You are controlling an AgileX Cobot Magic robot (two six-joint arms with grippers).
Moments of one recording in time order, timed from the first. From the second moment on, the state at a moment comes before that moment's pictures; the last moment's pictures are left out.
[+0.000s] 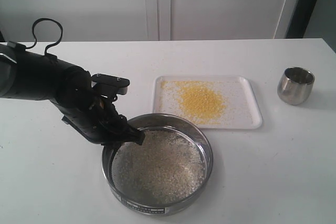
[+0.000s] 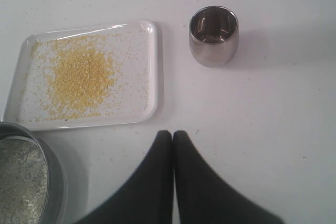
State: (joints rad) left arm -0.61 1.81 -1.05 -0.06 0.49 -0.15; right arm -0.10 0.95 -0.87 0.23 0.75 -0.12
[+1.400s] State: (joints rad) left arm -0.61 1.80 -1.07 -0.07 0.56 -0.16; right arm -0.10 0.95 -0.87 0.23 0.75 -0.09
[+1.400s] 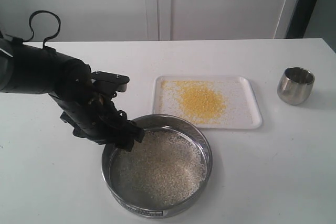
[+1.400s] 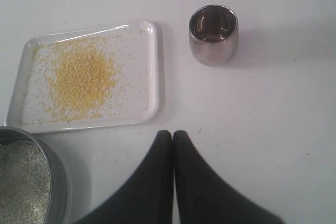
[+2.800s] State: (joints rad) left arm -0.61 1.51 -1.07 -0.04 0.81 -0.16; right arm -0.10 0.95 -0.87 0.23 0.75 -0.09
